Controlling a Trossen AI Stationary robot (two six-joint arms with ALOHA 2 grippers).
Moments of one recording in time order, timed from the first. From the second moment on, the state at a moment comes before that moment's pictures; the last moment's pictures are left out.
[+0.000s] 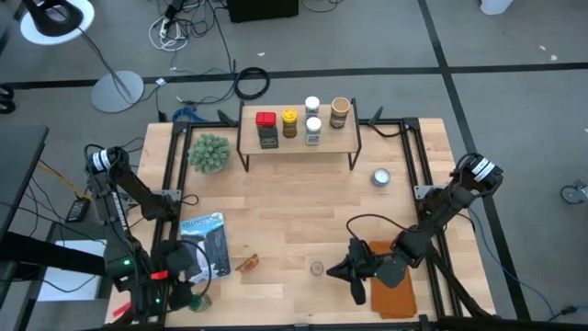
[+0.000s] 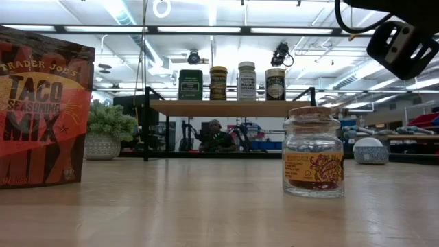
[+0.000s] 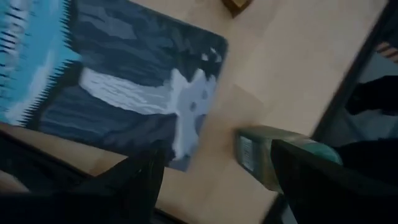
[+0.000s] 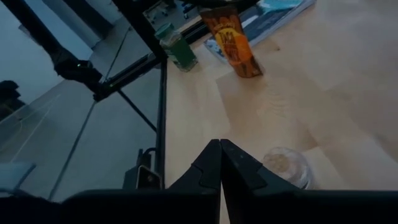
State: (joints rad) left arm -1.21 1.37 1.08 -1.11 -0.32 -1.78; right arm 0.78 1.60 0.74 0.45 0.64 0.84
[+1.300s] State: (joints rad) left arm -1.18 1.70 1.08 -0.71 -0.08 -1.79; right arm 0.84 1.60 0.73 0.45 0.63 0.88
